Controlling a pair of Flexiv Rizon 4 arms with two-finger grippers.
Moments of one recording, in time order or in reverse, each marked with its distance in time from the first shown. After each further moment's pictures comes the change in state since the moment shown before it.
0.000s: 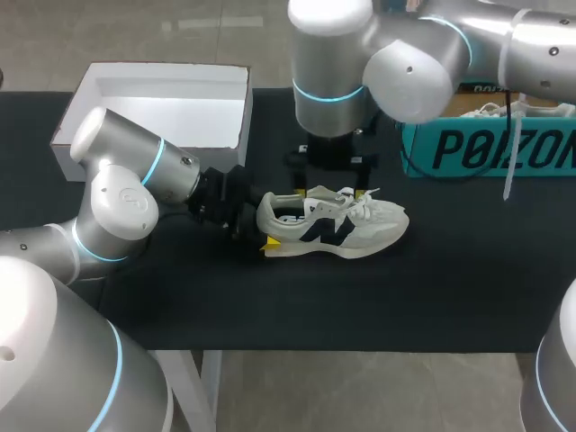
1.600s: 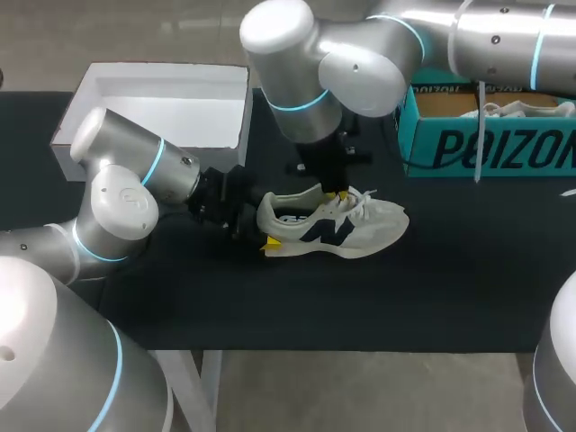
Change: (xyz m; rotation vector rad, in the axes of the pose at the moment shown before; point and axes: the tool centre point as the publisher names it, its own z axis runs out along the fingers) left arm 0.000 0.000 0.000 0.000 0.000 0.000; right arm -0.027 0.023 0.036 0.016 -0.234 0.033
